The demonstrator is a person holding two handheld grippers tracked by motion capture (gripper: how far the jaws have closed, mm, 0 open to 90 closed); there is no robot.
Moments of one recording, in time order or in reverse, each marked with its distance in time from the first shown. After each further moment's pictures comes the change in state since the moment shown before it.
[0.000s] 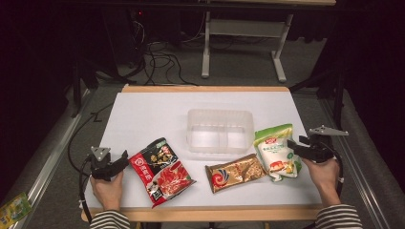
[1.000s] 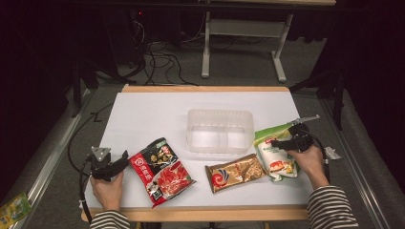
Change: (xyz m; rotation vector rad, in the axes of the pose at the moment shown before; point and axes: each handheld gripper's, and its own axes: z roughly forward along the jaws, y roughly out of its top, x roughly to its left) left arm -0.002 0.000 0.000 -0.009 0.010 0.006; right arm 0.006 0.024 0.061 0.239 0.149 -0.040
